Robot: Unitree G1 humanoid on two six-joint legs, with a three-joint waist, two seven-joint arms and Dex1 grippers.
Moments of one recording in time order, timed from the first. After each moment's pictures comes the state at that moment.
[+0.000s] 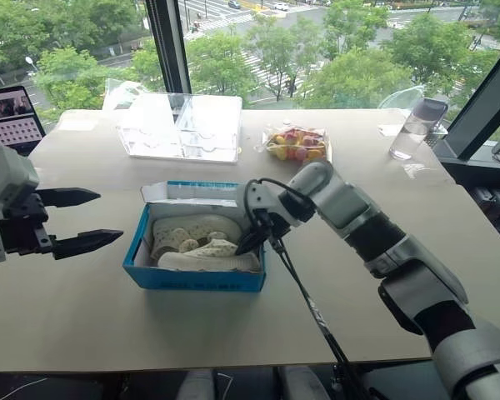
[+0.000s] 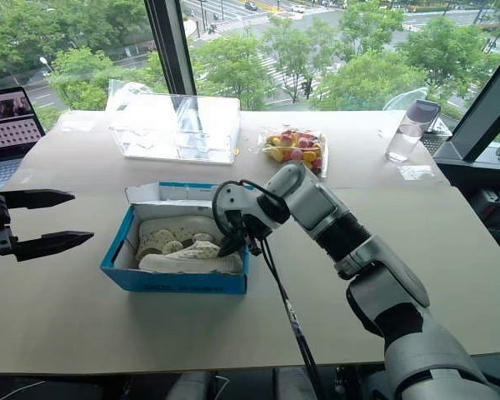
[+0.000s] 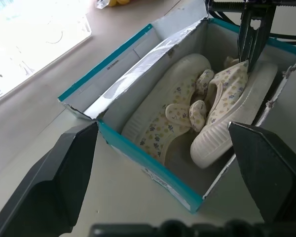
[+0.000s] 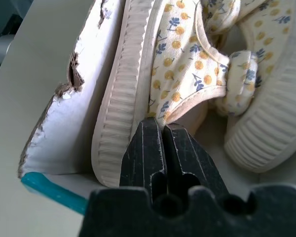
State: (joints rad) left arm -0.08 1.19 0.66 -0.34 -0.67 0.80 -1.15; right arm -1.12 -0.38 0.60 0.39 0.08 0.34 1.46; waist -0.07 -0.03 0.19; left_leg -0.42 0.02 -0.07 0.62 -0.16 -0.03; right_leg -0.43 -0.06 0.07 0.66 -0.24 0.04
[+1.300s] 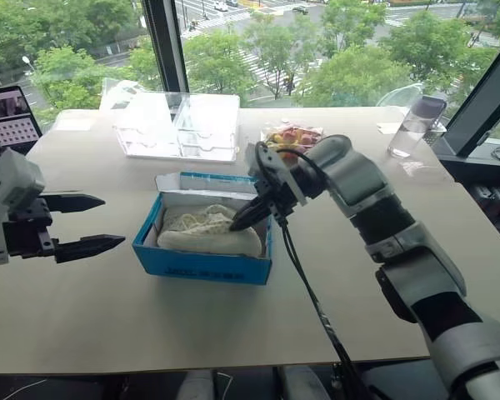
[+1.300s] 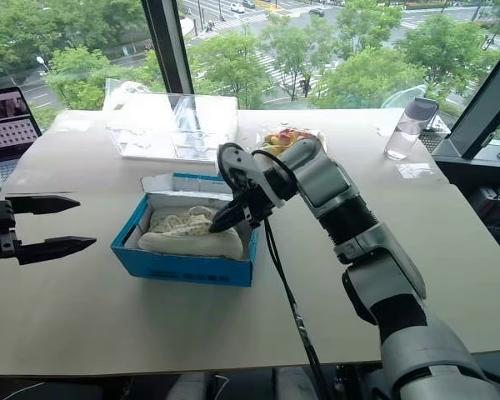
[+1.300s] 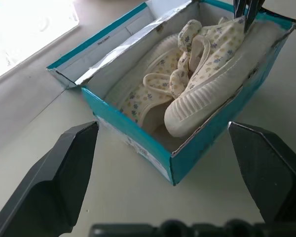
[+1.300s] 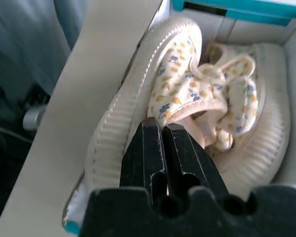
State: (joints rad) left arm -0.08 1.20 0.63 -0.32 -0.67 0.80 -1.19; right arm -1.24 -0.38 0.43 0.41 0.19 0.54 1.54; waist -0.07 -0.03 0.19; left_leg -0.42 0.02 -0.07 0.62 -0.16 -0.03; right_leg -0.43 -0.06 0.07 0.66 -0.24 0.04
